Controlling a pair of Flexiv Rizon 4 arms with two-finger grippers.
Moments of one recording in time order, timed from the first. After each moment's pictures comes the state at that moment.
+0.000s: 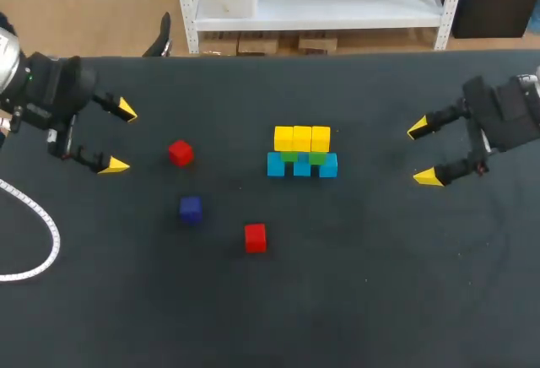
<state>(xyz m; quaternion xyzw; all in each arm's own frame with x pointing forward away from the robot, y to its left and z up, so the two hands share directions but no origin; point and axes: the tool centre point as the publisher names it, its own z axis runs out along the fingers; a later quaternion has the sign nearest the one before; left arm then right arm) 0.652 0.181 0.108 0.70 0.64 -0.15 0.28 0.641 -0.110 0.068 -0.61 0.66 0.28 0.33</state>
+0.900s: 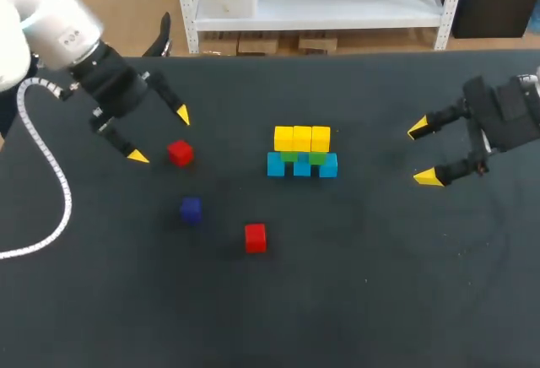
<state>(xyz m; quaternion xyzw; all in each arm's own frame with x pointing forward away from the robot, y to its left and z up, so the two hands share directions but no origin) 0.714 0.143 0.053 0.92 0.30 -0.11 0.21 0.641 -0.110 0.068 -0.61 0.66 0.28 0.33</state>
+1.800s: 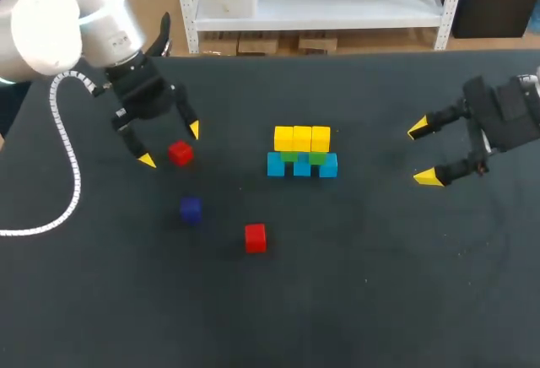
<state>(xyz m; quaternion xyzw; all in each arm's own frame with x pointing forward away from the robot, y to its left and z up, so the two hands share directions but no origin) 0.745 0.145 -0.003 0.93 0.32 -0.13 0.11 0.641 -0.110 0.068 -0.61 0.66 0.28 0.33</state>
